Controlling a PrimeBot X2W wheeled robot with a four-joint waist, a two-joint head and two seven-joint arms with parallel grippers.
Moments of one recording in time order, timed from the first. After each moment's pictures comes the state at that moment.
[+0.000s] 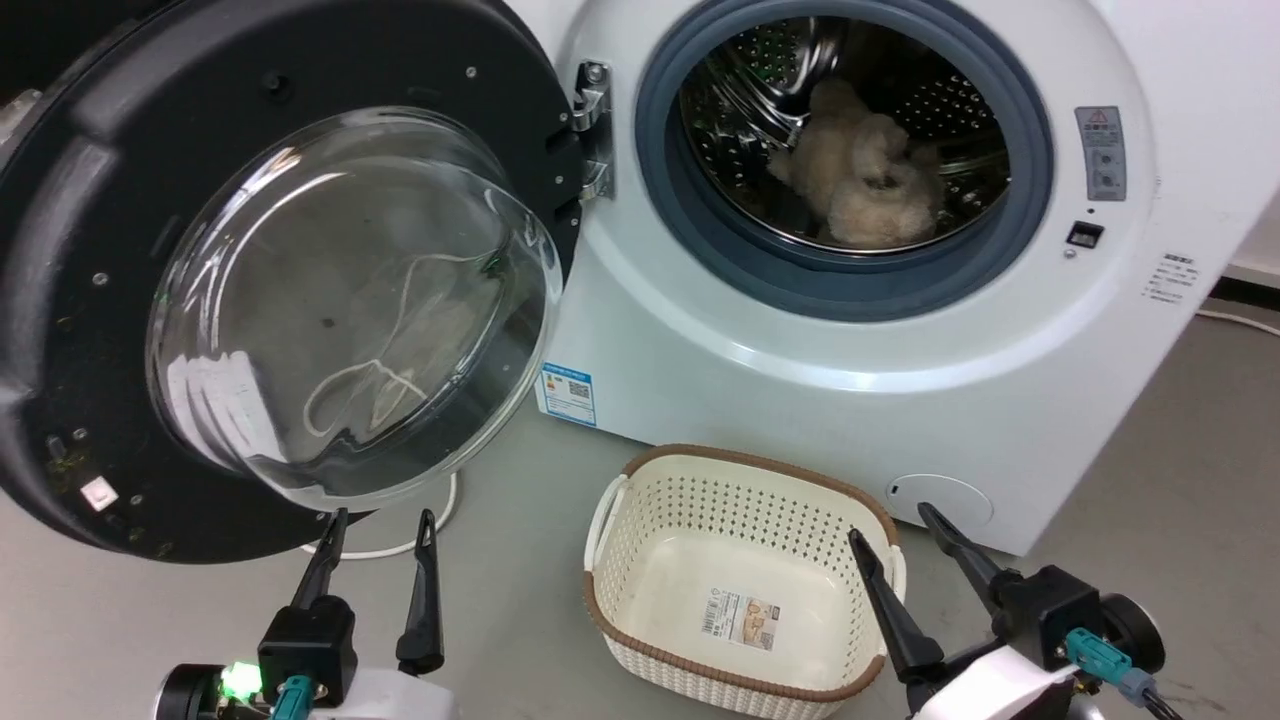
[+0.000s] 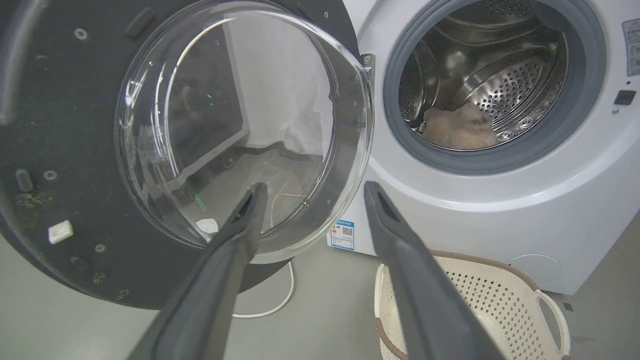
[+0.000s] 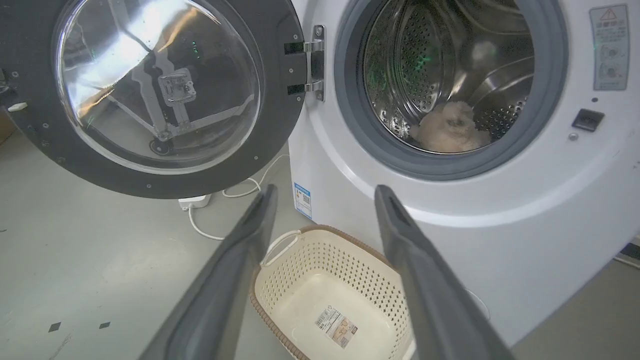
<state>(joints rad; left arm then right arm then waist) 0.06 0.07 -0.05 -0.04 0.00 0.06 -0.13 -0.03 -0.07 0.16 0.12 0.07 0.13 -0.13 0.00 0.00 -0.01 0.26</state>
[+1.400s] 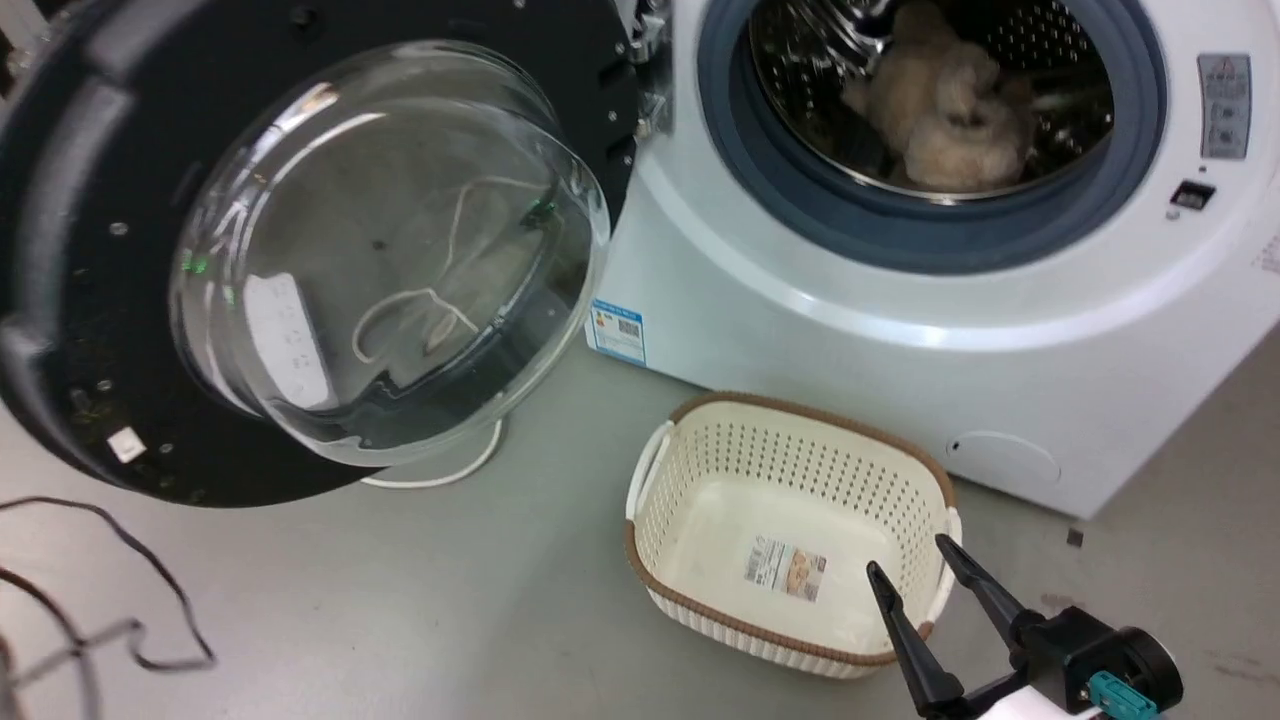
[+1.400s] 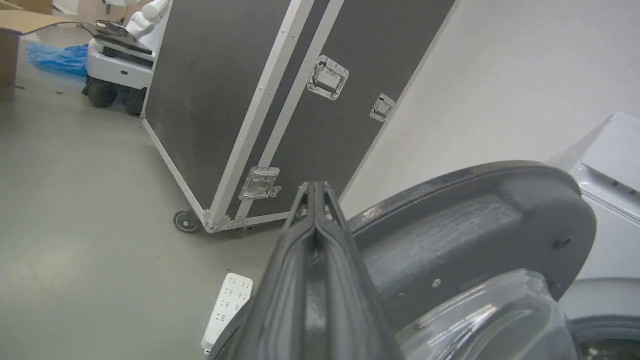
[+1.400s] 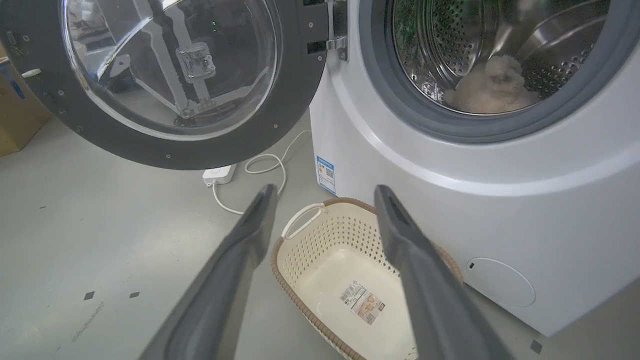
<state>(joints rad) -0.40 0.31 0.47 0.17 -0.62 0.02 0.03 0.01 -0.12 0.18 0.15 0.10 0.13 -0.21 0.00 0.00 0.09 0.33</state>
